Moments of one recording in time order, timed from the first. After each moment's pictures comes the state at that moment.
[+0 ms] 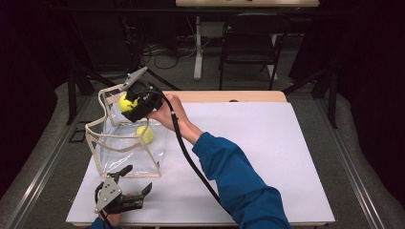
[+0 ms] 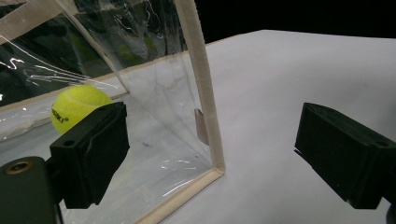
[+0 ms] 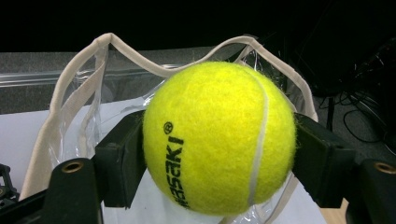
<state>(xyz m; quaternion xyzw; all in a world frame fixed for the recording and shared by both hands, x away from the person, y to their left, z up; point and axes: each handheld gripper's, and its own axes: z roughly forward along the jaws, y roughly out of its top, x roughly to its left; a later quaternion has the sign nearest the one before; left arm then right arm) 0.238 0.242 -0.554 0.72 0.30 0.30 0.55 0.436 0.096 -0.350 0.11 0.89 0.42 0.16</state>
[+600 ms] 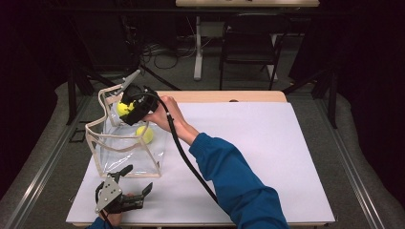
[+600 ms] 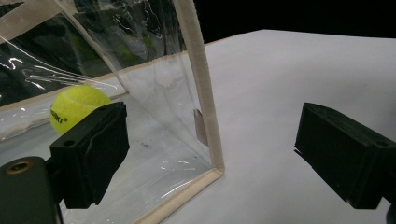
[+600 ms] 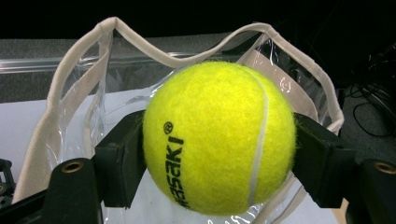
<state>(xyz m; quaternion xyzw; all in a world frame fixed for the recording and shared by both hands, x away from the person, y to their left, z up) 0.239 0.241 -0.555 0.72 0.30 0.30 0.55 0.438 0.109 -0.360 0.11 0.90 0.40 0.15</state>
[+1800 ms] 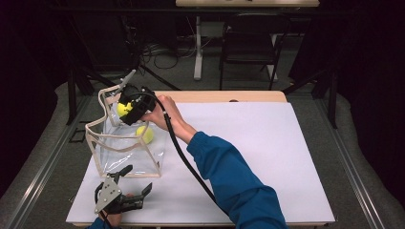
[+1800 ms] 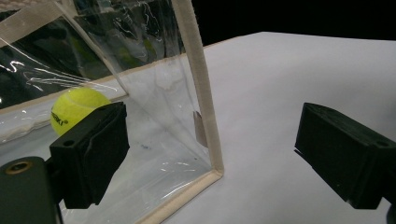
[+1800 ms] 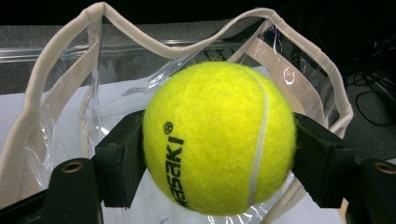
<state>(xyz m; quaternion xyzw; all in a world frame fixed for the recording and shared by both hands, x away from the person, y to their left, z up) 0.238 0.241 -0.554 0.72 0.30 0.30 0.55 0.444 0.117 -0.363 0.11 0.91 0.37 0.15</state>
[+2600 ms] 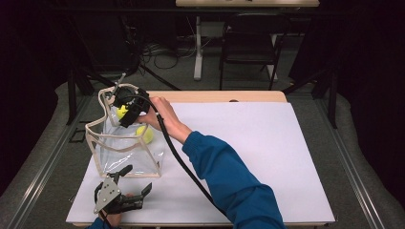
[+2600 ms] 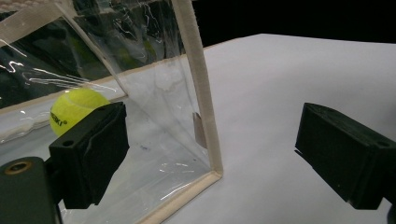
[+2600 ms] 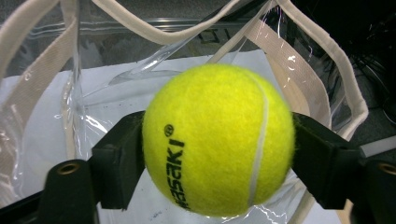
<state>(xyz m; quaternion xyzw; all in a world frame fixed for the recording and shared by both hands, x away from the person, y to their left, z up) 0.238 0.242 -0.554 0.72 0.30 0.30 0.55 0.447 0.136 -0.373 0.12 0.92 0.33 0.16</state>
